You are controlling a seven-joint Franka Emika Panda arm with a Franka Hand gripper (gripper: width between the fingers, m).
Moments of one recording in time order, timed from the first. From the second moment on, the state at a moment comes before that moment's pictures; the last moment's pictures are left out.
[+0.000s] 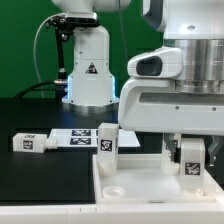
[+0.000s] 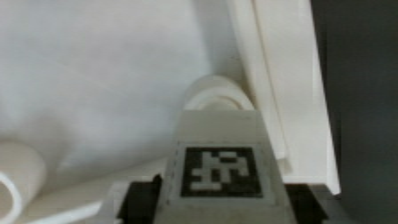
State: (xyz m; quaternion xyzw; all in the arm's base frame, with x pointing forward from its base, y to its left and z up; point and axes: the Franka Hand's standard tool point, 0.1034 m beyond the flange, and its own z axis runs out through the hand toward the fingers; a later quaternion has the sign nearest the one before) arm 0.637 0.105 0.074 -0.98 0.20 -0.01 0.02
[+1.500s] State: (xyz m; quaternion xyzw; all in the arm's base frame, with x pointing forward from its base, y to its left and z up) arm 0.637 0.118 0.076 -0.82 0.57 0.01 0.03
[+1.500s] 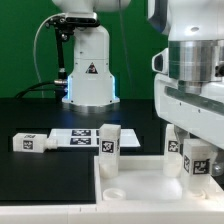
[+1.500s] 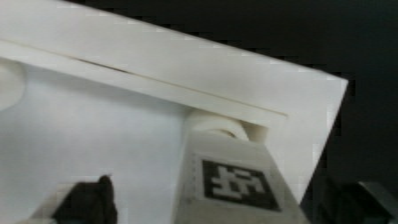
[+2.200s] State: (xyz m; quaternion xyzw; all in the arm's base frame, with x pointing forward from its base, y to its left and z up) arm 0.646 0.116 0.088 -0.97 0.23 -0.01 0.02
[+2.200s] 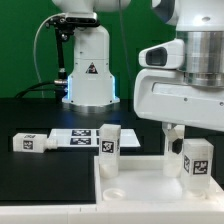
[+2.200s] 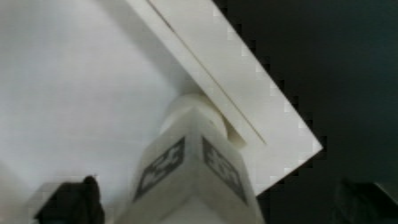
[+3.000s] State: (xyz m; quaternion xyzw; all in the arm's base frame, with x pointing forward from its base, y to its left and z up) arm 0.651 0.109 0.084 -0.96 0.27 -0.03 0.02
